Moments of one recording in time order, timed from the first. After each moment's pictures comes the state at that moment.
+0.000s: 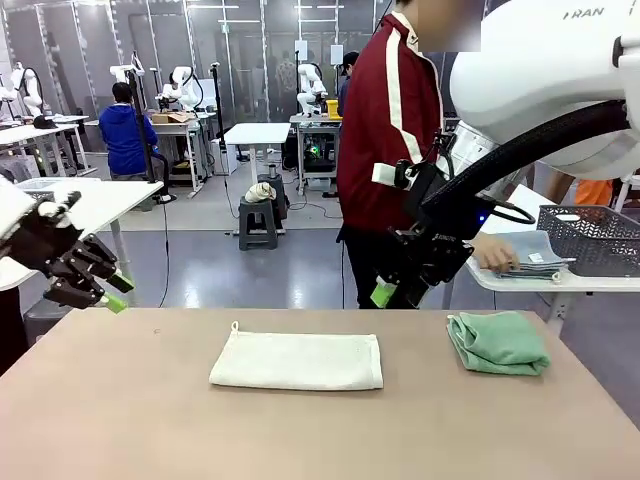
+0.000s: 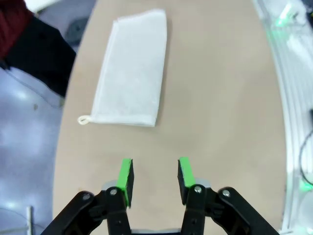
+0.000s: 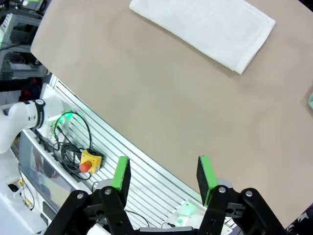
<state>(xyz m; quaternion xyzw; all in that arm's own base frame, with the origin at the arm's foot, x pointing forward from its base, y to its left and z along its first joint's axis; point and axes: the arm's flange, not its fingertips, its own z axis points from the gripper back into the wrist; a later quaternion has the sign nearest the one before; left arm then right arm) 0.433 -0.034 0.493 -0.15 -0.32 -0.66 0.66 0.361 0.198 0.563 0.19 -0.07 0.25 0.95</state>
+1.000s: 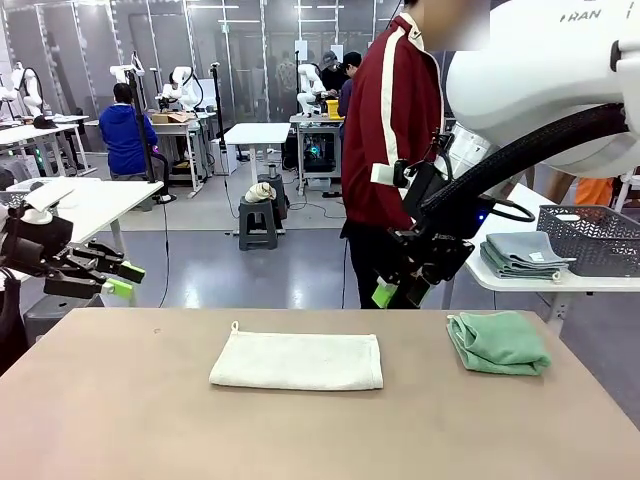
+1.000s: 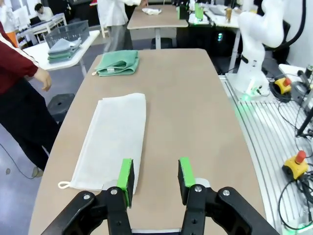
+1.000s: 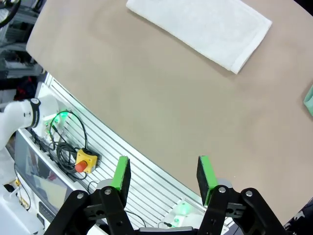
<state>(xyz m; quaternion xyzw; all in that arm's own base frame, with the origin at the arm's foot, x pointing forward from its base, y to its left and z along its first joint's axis) 0.456 -0.013 0.462 -0.36 -0.40 -0.61 0.58 0.362 0.200 0.564 0.18 -0.07 0.25 0.95</state>
